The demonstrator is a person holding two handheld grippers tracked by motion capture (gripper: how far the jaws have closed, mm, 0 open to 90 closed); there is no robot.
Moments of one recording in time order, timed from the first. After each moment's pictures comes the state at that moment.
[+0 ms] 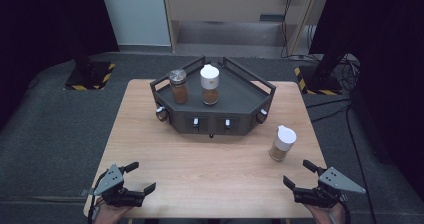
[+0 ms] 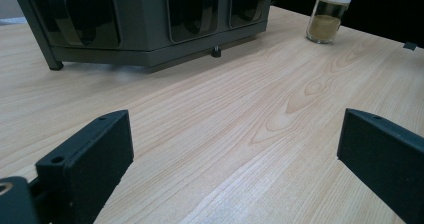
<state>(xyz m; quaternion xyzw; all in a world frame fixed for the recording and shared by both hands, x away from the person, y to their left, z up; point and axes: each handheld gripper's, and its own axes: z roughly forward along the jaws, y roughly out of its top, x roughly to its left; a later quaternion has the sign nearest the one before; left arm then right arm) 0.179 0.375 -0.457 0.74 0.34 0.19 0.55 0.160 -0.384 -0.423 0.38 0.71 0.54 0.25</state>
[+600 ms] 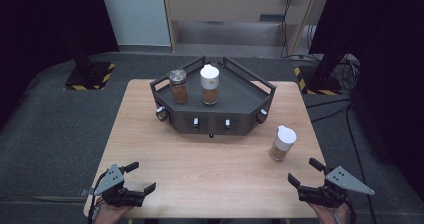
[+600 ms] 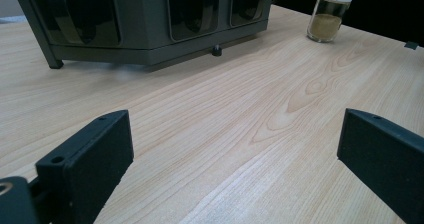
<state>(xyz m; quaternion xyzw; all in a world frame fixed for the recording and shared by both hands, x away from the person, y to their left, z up) 0.180 0.375 -0.457 0.74 0.34 0.19 0.55 0.151 -0.385 -0.411 0.40 0.69 0.54 0.27</state>
